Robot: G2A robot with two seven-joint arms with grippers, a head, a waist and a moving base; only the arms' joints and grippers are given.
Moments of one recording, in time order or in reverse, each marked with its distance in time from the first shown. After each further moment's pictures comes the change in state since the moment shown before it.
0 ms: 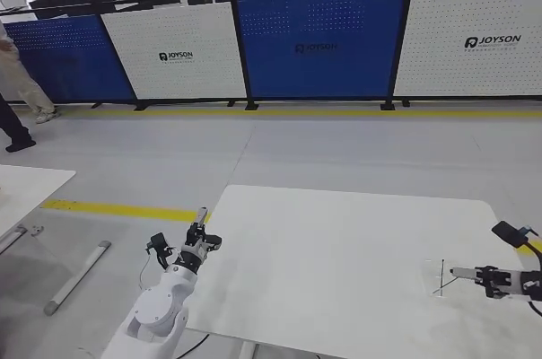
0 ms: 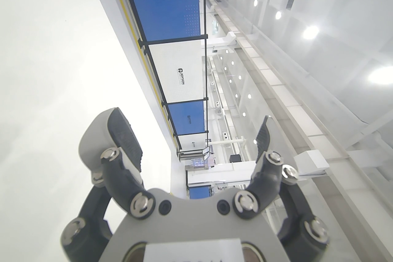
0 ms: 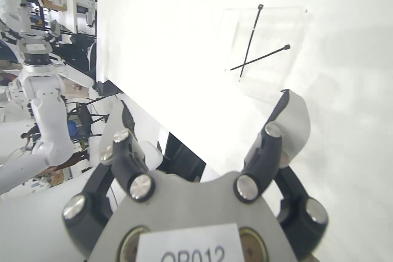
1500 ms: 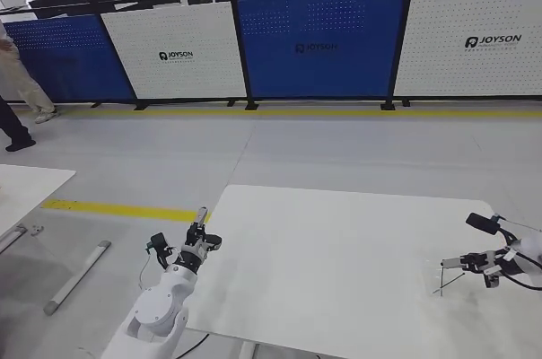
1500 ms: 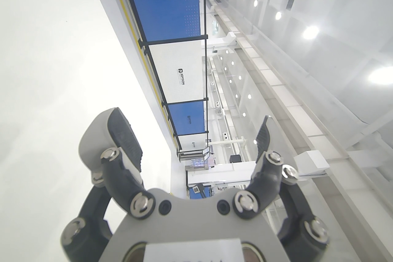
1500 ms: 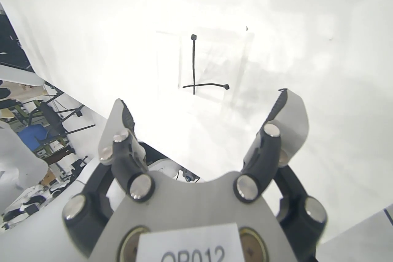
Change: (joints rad) left arm 0.000 0.000 0.000 0.000 0.000 0.000 0.000; right arm 0.485 -0.087 -0.545 0.519 -0.063 0.001 0.000
